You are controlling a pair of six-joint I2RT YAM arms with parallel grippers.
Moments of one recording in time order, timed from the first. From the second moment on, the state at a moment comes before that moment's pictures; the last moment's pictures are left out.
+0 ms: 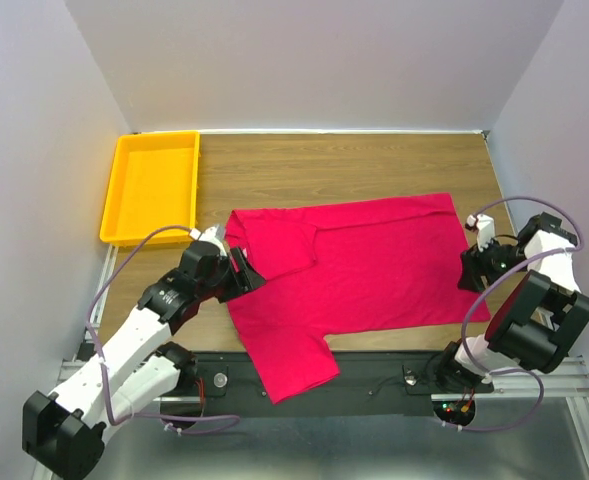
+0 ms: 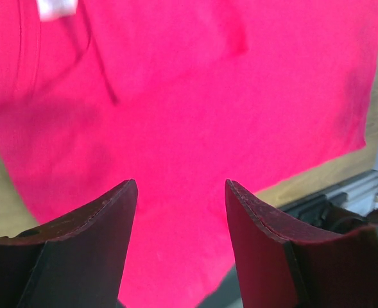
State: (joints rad) left arm -0.52 0.78 0.55 -0.46 0.11 -0.80; right arm -0.61 1.42 0.97 -1.05 -0.62 -1.17
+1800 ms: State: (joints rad) left arm -0.52 1.12 0.54 -0.77 0.09 -1.12; right arm -0.61 1.38 0.87 -1.01 -0.46 -1.04
